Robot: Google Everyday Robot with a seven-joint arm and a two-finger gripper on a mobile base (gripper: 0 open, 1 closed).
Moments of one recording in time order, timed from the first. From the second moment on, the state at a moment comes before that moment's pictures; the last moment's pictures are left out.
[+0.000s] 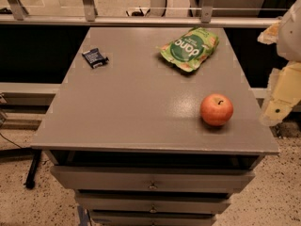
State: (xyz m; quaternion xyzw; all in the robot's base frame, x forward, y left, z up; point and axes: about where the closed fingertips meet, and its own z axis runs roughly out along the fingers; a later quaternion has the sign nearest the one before) arm 0.438 -0.216 0.977 -0.60 0.78 -0.04 0.16
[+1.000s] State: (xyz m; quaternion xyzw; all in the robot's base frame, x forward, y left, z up) arm 0.446 -0.223 0.940 -0.57 0.79 0.04 0.23
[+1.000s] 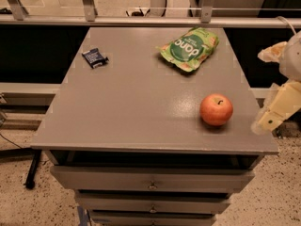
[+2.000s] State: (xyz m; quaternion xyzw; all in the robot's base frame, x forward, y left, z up) arm 0.469 -0.211 0.888 -0.52 0.78 0.13 0.32
